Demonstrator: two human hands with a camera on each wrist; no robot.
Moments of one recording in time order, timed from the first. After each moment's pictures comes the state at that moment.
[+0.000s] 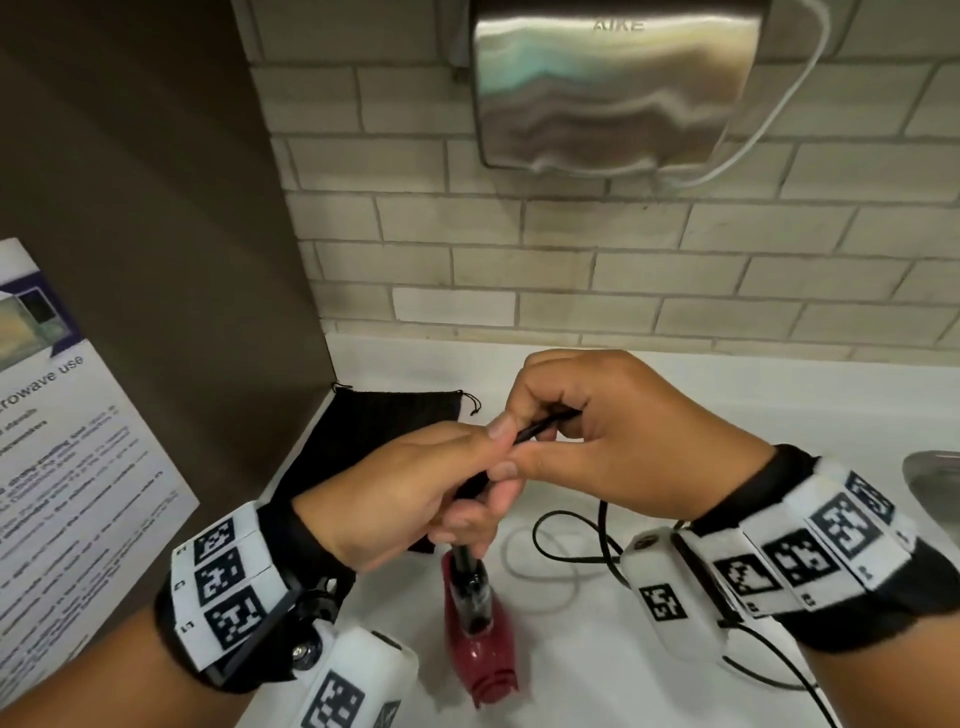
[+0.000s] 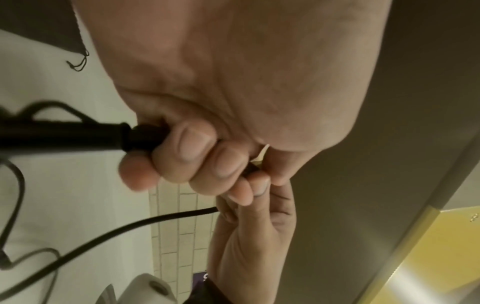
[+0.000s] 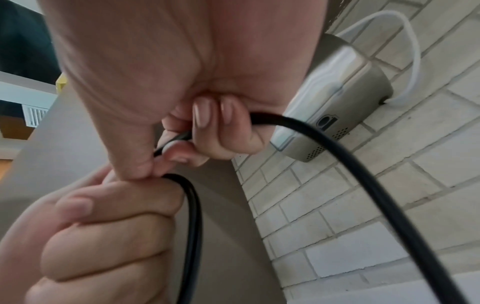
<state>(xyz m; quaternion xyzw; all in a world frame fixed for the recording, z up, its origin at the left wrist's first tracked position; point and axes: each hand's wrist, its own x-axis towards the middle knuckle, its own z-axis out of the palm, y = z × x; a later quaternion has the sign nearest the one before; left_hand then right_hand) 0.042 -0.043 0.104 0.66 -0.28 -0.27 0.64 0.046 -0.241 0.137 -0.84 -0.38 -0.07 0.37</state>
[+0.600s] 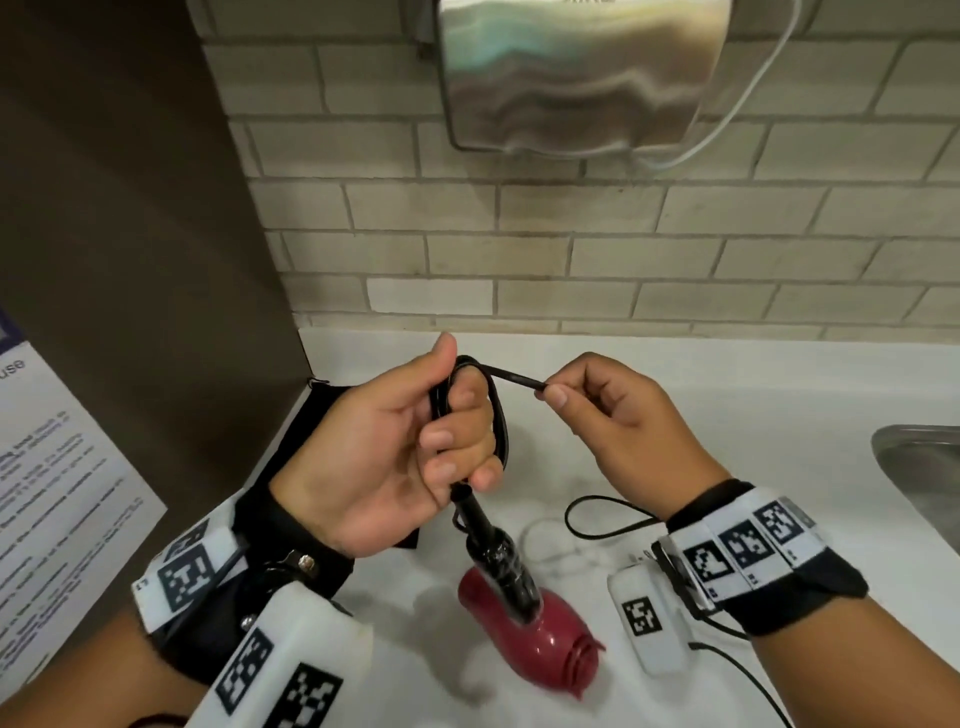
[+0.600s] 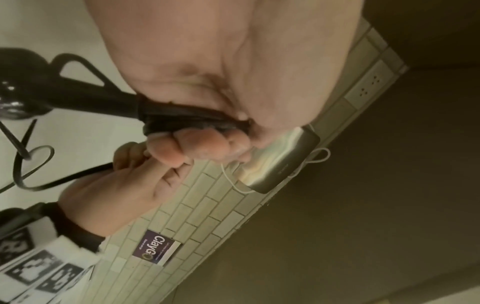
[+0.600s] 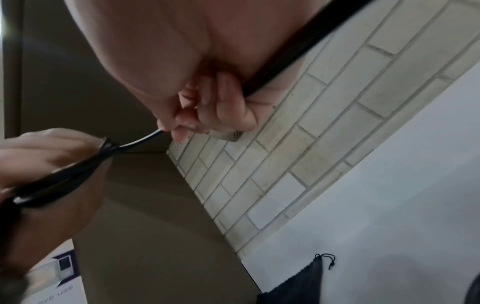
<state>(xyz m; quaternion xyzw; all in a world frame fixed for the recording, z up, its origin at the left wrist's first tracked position) 0.056 -0.053 0.111 0.41 -0.17 -0.33 0.83 0.066 -0.270 0.070 -0.81 -0.15 -0.12 0.55</state>
